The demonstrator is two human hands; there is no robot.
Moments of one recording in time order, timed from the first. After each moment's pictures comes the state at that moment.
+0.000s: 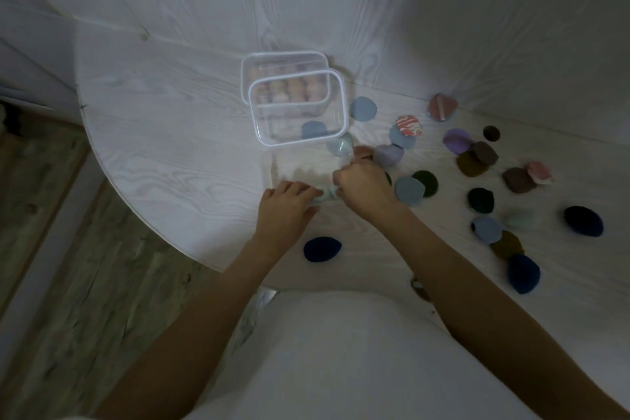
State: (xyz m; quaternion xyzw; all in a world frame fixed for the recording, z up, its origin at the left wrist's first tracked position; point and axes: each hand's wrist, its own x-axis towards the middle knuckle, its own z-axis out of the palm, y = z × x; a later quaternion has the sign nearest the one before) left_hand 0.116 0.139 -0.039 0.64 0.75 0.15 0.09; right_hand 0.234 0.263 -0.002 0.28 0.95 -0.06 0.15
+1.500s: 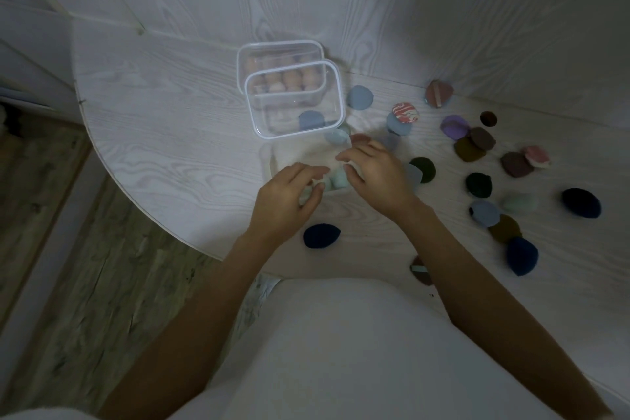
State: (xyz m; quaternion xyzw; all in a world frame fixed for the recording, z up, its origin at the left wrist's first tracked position) left_hand 0.125 0.131 0.000 0.63 0.68 0.36 0.08; right_hand 0.273 0.254 0.006 0.31 0.92 -0.19 -0.15
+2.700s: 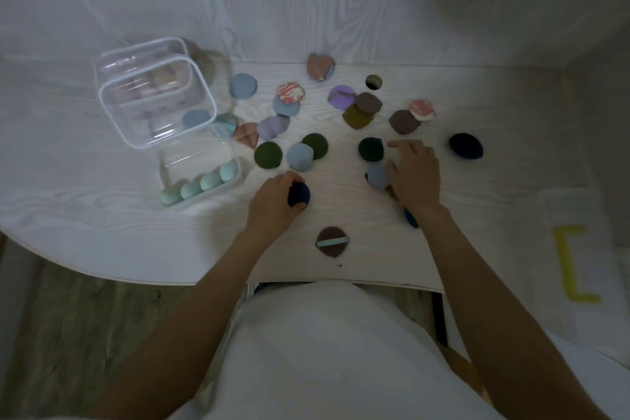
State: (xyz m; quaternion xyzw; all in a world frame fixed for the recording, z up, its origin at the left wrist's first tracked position) left_hand 0.275 0.195 -0.048 0.59 0.73 0.17 0.28; right_hand 0.505 0.302 -0.031 0.63 0.75 -0.16 -0.11
